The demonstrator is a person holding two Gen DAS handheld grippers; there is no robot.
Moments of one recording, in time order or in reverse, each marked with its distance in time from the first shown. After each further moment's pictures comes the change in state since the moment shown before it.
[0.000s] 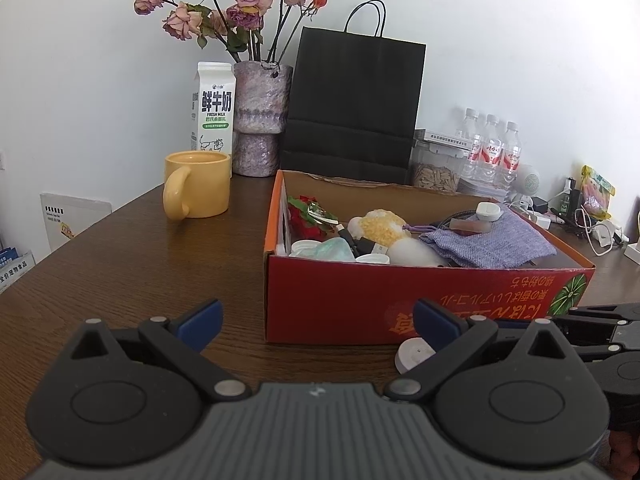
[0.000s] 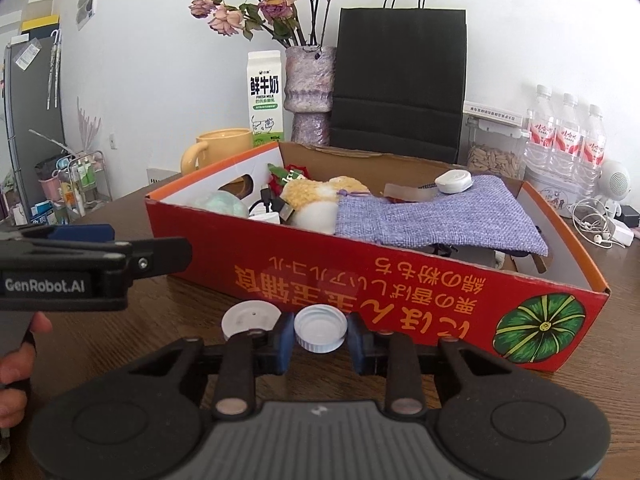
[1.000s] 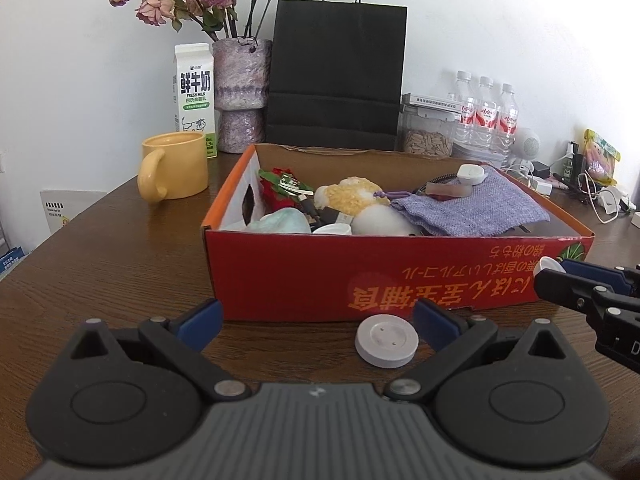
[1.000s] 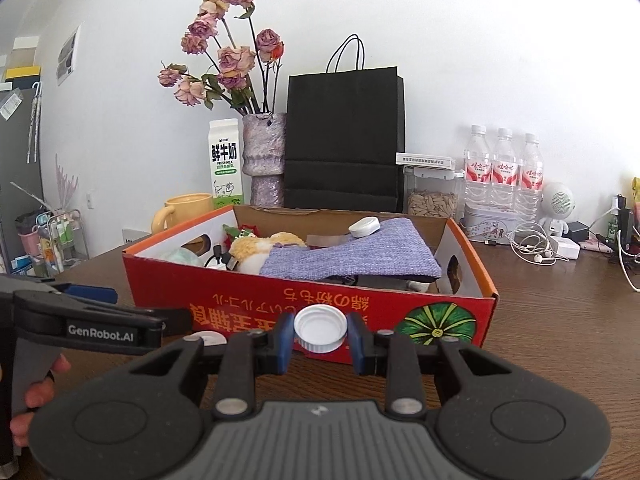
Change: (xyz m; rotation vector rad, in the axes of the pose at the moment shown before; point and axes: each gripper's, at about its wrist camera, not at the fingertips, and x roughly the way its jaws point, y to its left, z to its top) left arm 0.016 -0.044 -0.004 0.057 0.093 0.034; right arm -0.053 -0.041 -0.017 0.071 -0.185 -0.076
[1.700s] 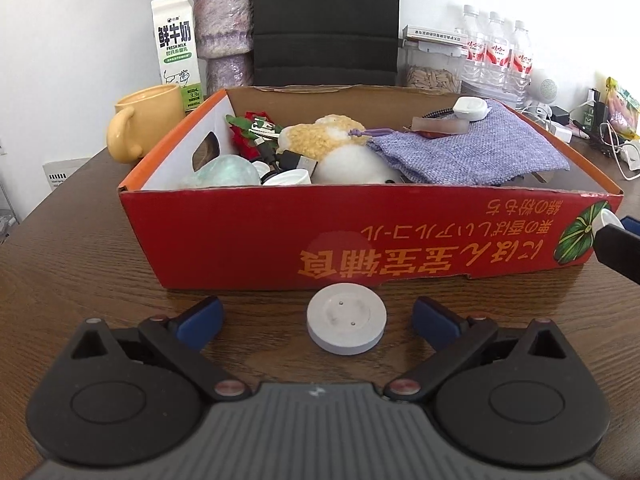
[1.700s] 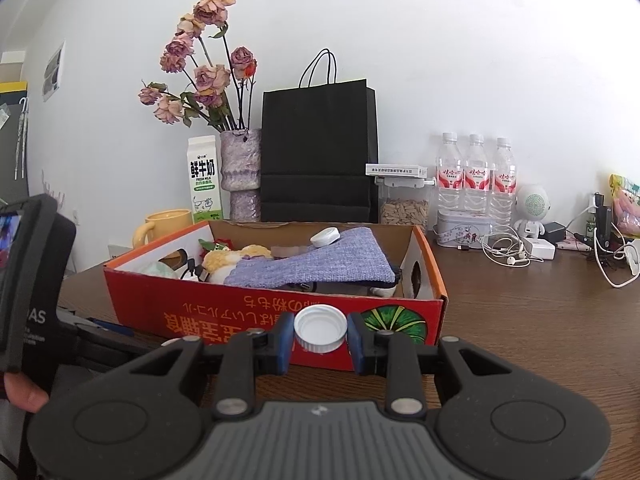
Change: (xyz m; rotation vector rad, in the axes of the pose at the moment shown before) left arm 0.042 -0.036 -0.001 0.023 0.174 0.067; right arm -0.015 -0.022 -0.003 0.027 -0.038 -0.037
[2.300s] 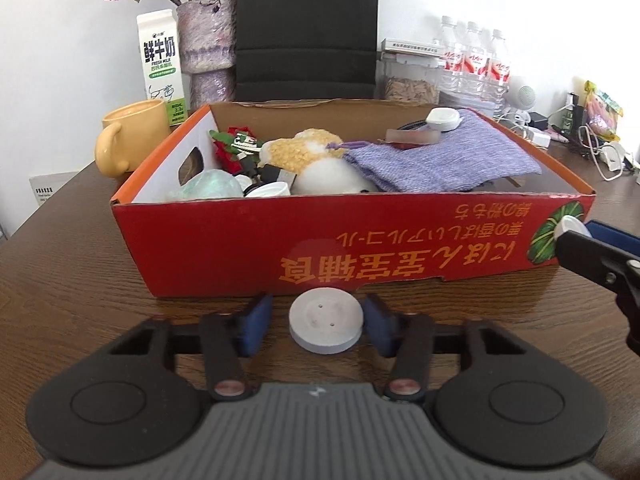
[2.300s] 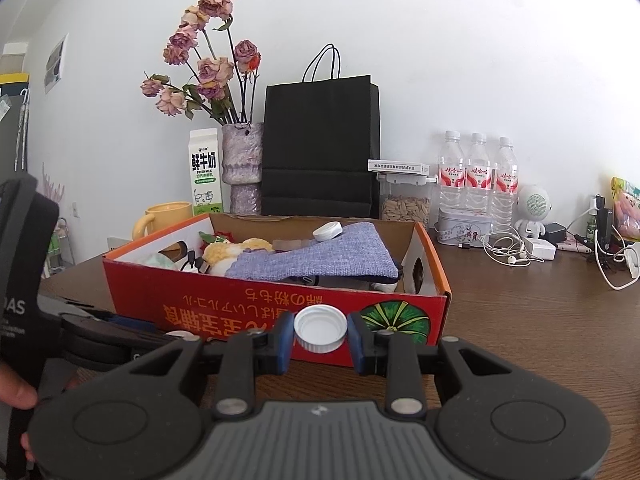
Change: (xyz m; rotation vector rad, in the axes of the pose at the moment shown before) left arm -0.014 -0.004 -0.005 0.028 -0.047 -0.067; right arm 0.002 0.004 -0.002 -0.019 0.016 -0.007
